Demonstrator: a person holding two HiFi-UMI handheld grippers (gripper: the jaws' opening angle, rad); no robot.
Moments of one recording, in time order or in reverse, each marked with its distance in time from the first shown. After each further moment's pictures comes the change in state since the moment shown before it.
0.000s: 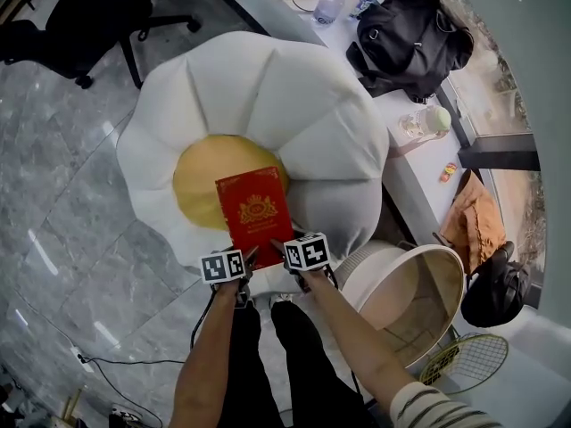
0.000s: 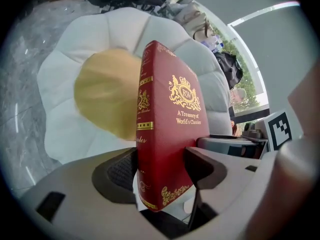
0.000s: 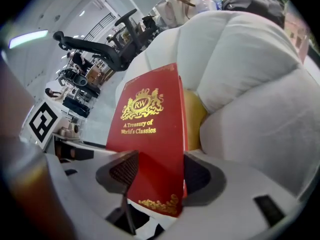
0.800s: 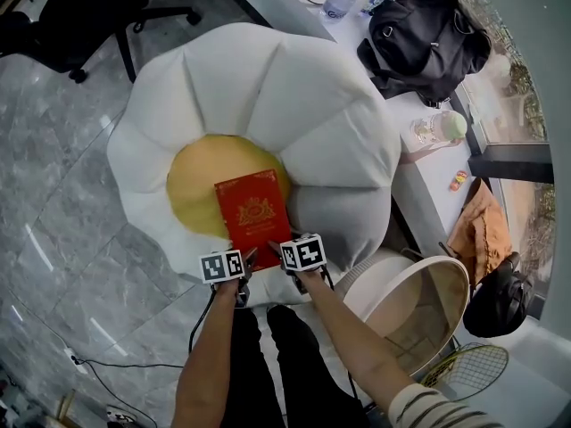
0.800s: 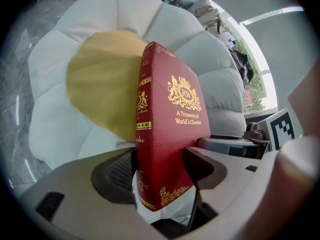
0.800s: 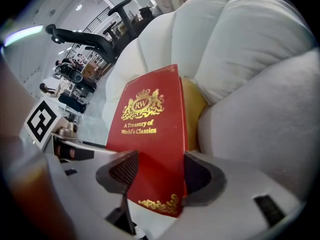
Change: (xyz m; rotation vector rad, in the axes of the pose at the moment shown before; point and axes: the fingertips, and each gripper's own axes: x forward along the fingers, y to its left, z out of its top) left arm 0.058 0.037 0.002 -0.048 0.020 0.012; right arm 0.059 -0.032 -0.005 -0.008 0.049 -0.020
